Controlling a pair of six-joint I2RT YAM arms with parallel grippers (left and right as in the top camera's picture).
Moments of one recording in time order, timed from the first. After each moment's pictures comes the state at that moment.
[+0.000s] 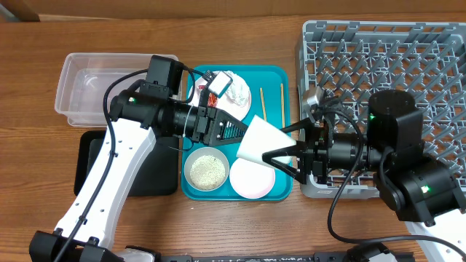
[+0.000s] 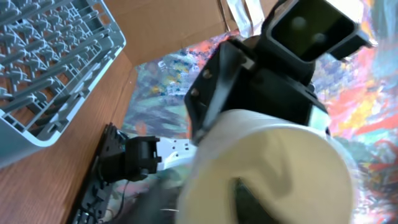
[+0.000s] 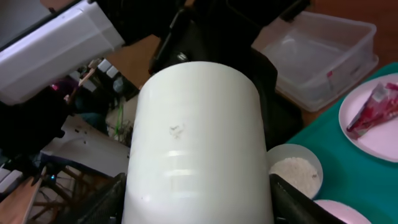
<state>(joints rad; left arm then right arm) -0.26 1.51 1.34 -0.99 1.55 -0.02 0.34 1.02 1.18 -0.71 -0.97 0.16</state>
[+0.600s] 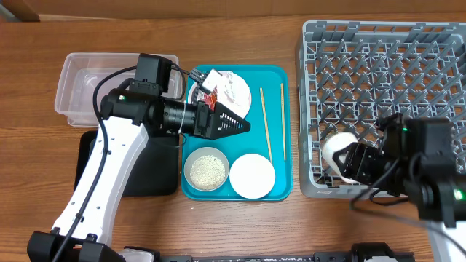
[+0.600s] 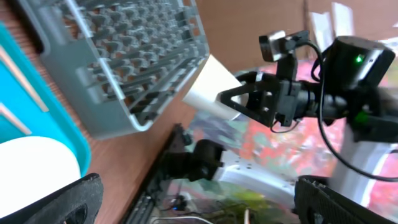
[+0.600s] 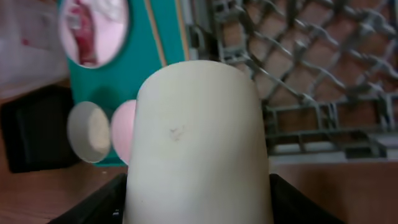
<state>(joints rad) -0.20 1.51 1.34 -1.00 1.24 -0.10 0.02 0.98 1.18 -1.33 -0.30 0.35</state>
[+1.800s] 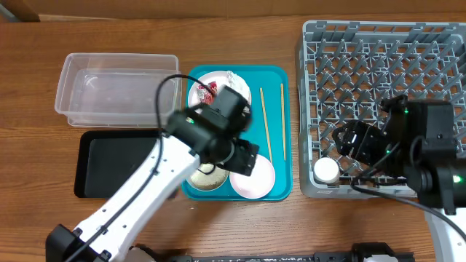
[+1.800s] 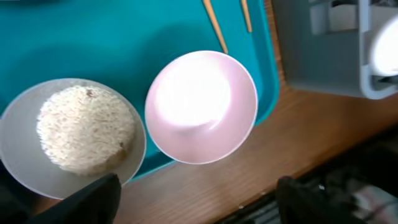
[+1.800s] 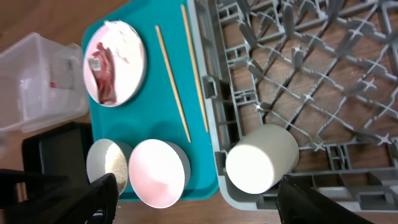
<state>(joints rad) -0.63 1.51 1.34 -1.14 0.21 -0.34 0.02 1.04 1.23 -1.20 -0.29 0.42</state>
